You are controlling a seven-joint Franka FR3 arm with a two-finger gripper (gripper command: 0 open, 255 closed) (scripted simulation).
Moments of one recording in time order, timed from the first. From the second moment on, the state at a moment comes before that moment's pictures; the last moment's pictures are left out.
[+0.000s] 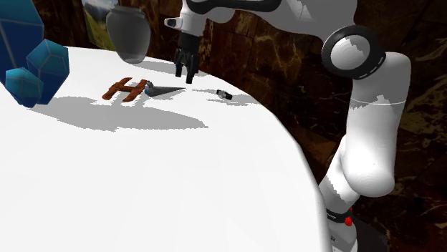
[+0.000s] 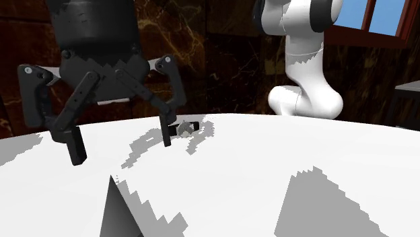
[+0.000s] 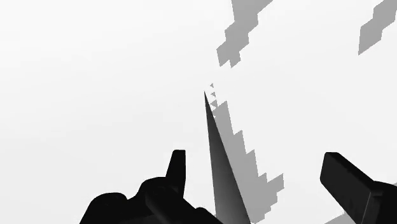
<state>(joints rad) 0.24 0.33 -0.04 -1.33 0.17 1.66 -1.14</state>
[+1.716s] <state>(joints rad) 0.26 0.45 0.01 -1.21 0.19 1.67 -1.26</state>
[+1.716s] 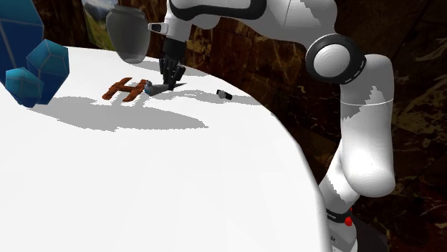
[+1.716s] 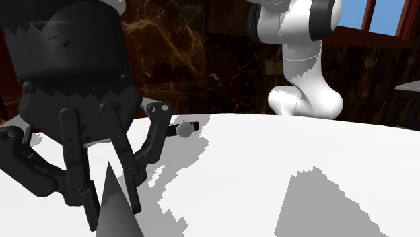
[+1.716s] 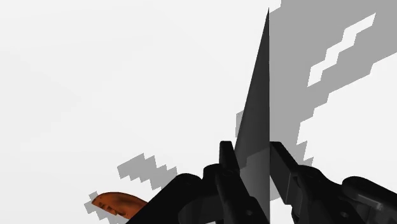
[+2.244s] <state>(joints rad) 0.26 0.48 0.01 -1.06 0.19 1.55 -1.24</state>
